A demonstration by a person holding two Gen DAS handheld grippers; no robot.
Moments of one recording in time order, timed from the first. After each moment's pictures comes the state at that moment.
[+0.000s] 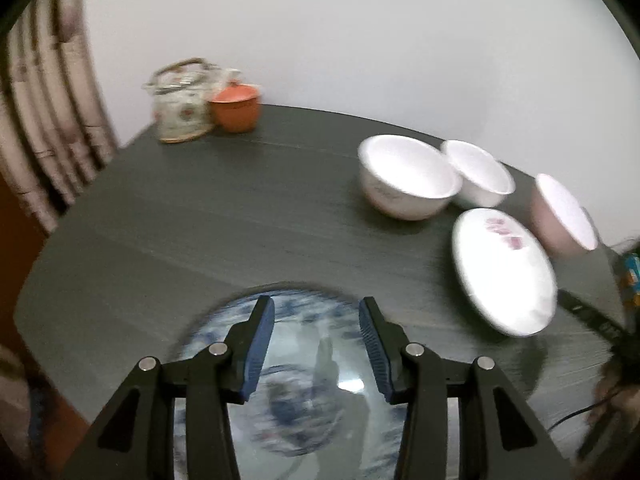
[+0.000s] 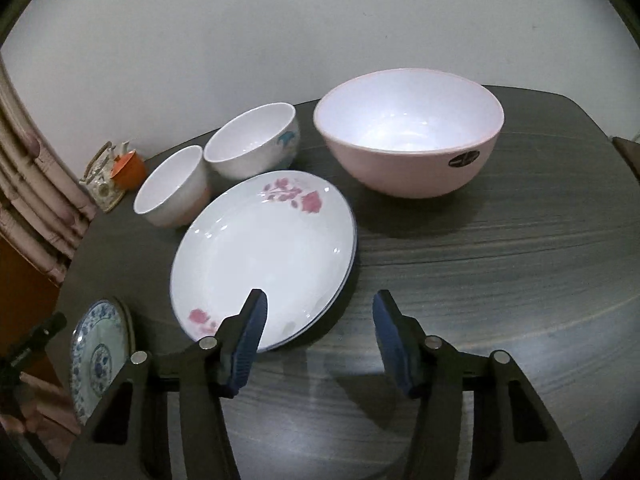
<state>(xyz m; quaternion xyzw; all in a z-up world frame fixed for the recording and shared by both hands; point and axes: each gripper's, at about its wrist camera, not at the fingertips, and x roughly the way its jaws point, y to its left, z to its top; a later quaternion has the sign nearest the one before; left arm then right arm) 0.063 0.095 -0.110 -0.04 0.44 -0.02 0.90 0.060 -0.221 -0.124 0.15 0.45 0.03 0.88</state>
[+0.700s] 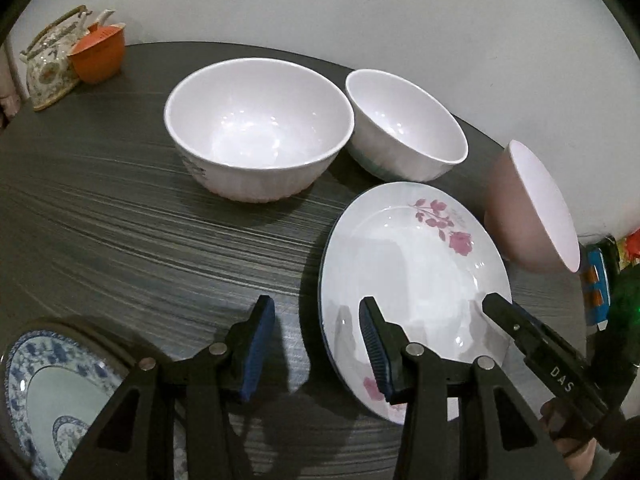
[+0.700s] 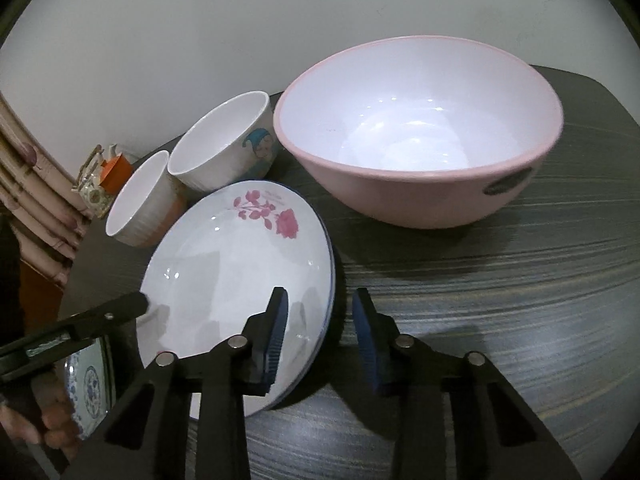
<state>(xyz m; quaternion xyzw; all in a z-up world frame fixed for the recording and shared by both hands) 0.156 -0.010 -0.173 -0.08 0.53 -0.10 0.84 0.110 -0.248 -0.154 0.18 0.48 0.06 0.86</state>
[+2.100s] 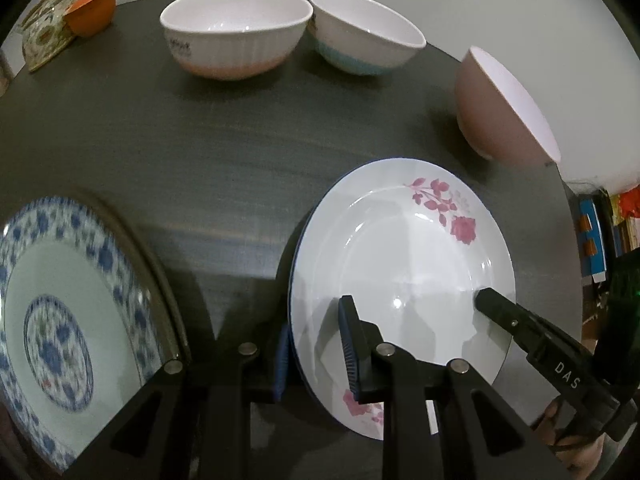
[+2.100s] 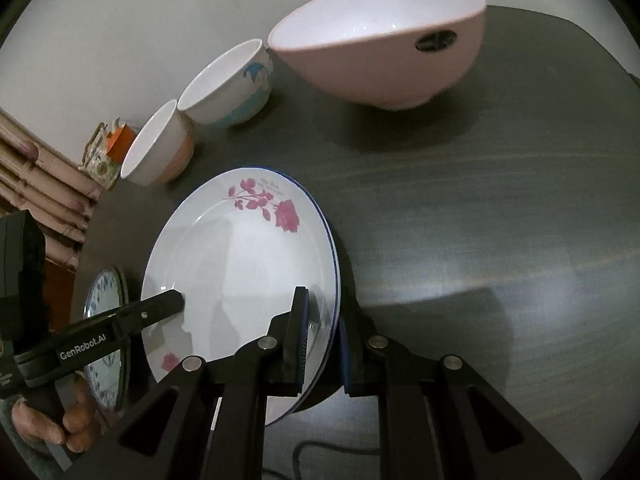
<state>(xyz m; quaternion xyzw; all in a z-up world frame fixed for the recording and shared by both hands) 0.119 -0.031 -0.205 -0.06 0.60 -0.12 0.79 0.044 -0.248 -0.160 0.21 0.54 0.07 0.81</state>
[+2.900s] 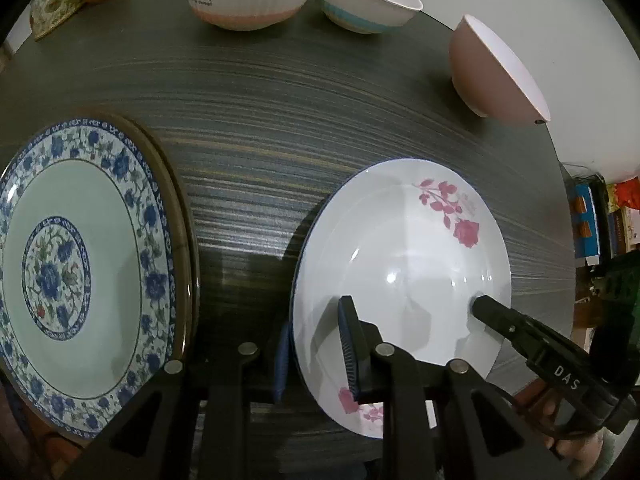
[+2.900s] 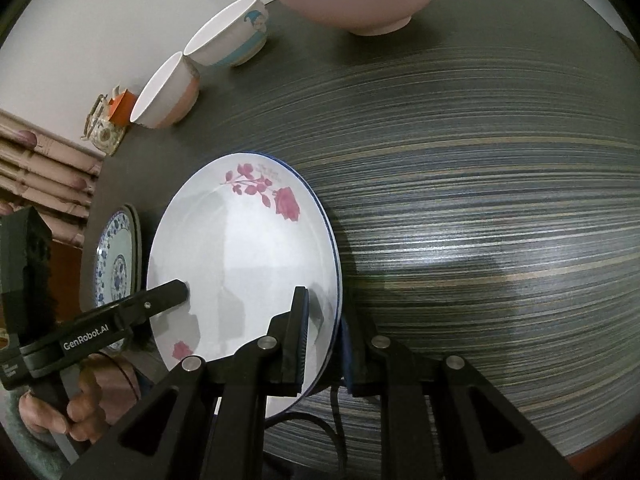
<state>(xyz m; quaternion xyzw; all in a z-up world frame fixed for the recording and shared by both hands) 0.130 -0.034 -0.230 -0.07 0.64 -0.13 0.76 -0.009 -0.245 -0.161 0.23 0.59 0.07 0.77</state>
